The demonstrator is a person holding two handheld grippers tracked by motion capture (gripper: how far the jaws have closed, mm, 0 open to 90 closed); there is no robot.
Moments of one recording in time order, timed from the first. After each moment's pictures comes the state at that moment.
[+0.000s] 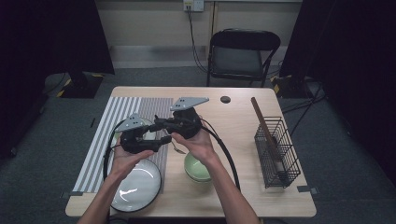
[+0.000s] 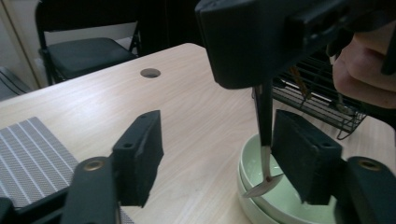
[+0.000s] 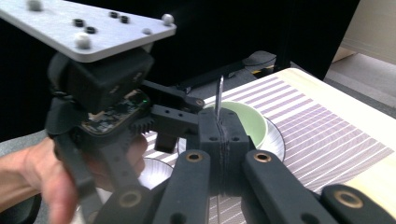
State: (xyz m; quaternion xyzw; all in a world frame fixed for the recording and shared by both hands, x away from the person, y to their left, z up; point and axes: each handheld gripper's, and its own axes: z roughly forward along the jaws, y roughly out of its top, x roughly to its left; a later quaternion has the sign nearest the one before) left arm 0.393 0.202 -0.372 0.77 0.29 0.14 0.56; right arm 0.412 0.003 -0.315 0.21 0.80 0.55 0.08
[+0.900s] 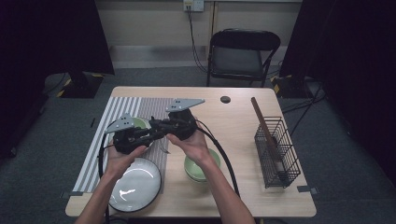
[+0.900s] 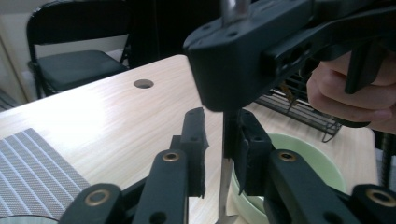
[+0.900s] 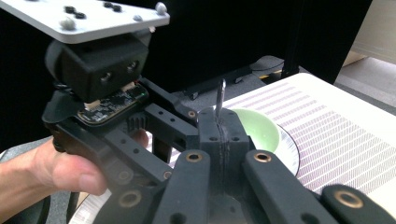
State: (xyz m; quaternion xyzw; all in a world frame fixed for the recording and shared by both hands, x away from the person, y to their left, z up) left arm 0.388 0.219 -0.368 0.76 0.27 0.13 0.58; right arm 0.411 0.013 -0.318 0.21 0.80 0.56 0.07
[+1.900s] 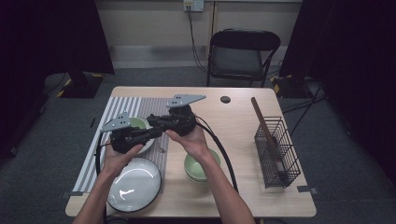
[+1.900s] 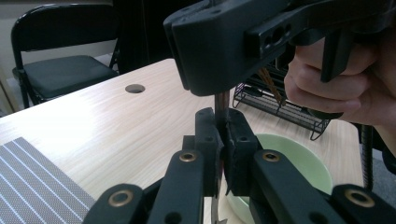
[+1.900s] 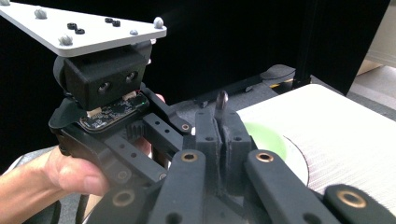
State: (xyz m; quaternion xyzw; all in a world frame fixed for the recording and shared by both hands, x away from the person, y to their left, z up) left arm 0.388 0.224 -0.363 0.75 0.25 0.12 0.60; right arm 0.419 0.013 -0.313 0.19 0.79 0.58 0.05
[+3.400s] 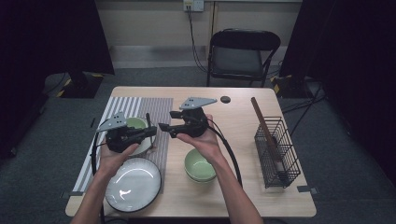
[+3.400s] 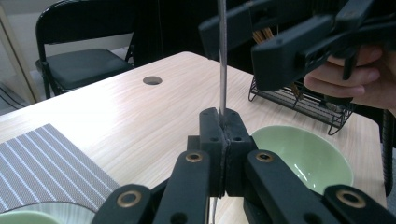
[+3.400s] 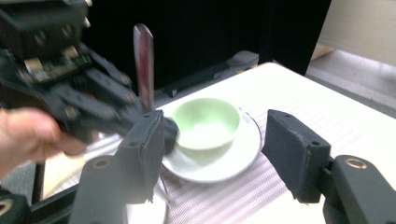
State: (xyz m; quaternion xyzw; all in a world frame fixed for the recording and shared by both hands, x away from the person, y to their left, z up) left arm 0.390 0.241 -0.365 0.76 0.27 0.14 0.58; right arm 0.426 -0.021 -0.333 0.24 0.79 0.55 0.10
